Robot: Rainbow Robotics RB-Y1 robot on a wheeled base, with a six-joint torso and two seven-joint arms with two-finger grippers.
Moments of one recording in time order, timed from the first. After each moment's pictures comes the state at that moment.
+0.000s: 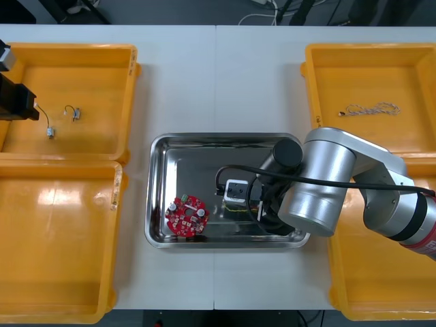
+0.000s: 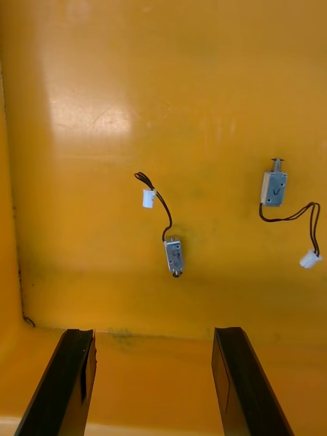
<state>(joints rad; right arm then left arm) -0.67 -0.65 0.87 -2.01 -0.59 1.58 1.80 -0.73 0.77 0.09 -1.26 0.62 1.58 -1.56</state>
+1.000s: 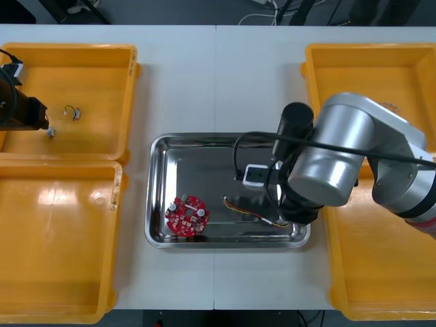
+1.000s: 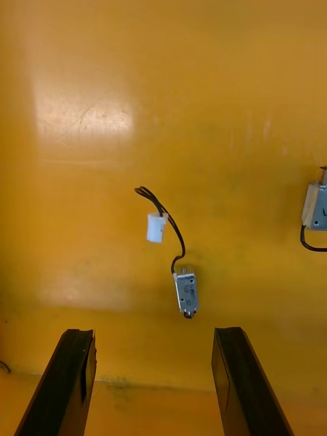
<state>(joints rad) -0.70 -0.64 0.71 -2.01 -0.68 1.84 1.80 -0.73 0.77 -0.01 -1.13 0.65 1.40 -1.56</state>
